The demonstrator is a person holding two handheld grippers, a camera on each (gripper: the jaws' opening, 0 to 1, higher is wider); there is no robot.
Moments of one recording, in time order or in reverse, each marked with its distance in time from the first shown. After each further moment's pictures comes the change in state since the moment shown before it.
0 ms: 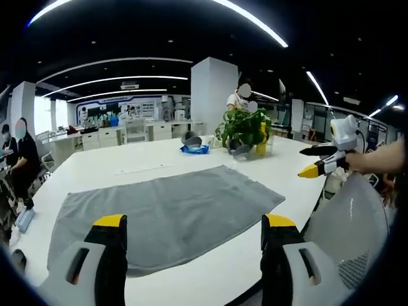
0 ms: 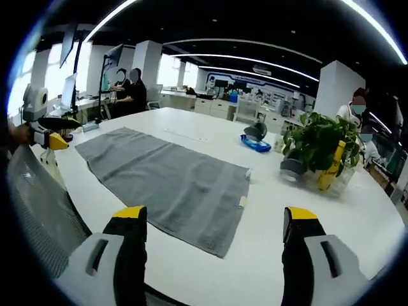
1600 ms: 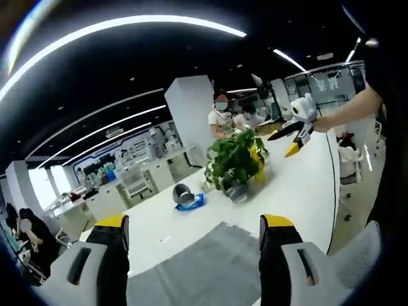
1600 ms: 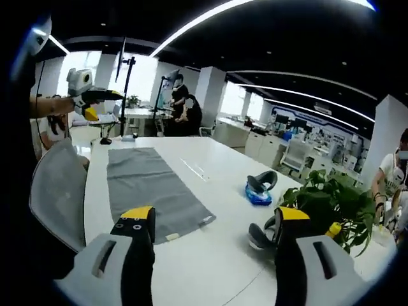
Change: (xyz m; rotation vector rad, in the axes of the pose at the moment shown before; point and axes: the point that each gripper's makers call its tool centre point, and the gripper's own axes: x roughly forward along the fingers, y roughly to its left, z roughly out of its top) left arm 0.096 -0.128 0.226 0.416 -0.128 -0.017; right arm 0.032 -0.232 0.114 -0.224 -0.193 0.456
